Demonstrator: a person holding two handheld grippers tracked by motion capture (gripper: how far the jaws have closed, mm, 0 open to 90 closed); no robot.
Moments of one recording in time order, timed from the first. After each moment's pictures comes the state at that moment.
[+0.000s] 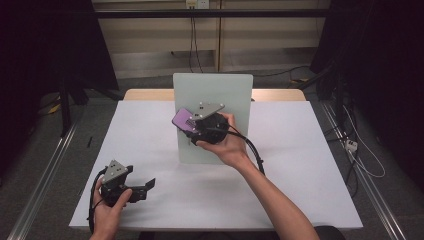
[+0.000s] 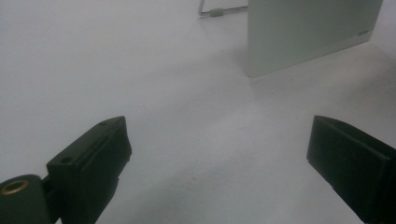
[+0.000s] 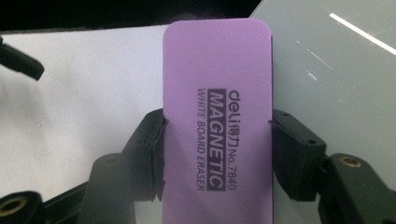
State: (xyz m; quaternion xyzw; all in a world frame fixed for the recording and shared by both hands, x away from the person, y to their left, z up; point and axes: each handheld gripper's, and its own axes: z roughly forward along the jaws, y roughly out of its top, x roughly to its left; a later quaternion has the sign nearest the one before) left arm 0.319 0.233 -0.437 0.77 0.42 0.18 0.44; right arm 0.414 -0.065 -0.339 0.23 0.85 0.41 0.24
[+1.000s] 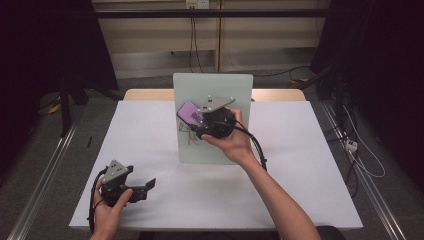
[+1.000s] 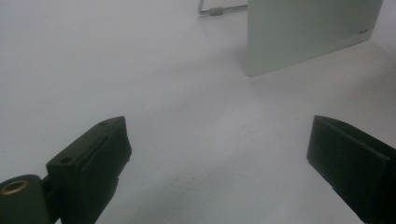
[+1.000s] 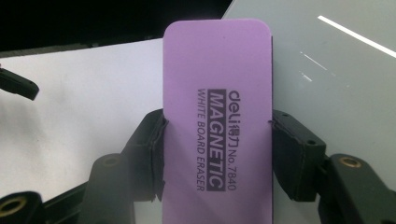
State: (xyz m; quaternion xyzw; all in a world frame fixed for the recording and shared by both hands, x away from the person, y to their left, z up) left arm 0.320 0.233 -0.438 0.77 0.42 0.18 0.44; right arm 0.417 -0.080 -0.322 0.25 0.83 0.43 0.25
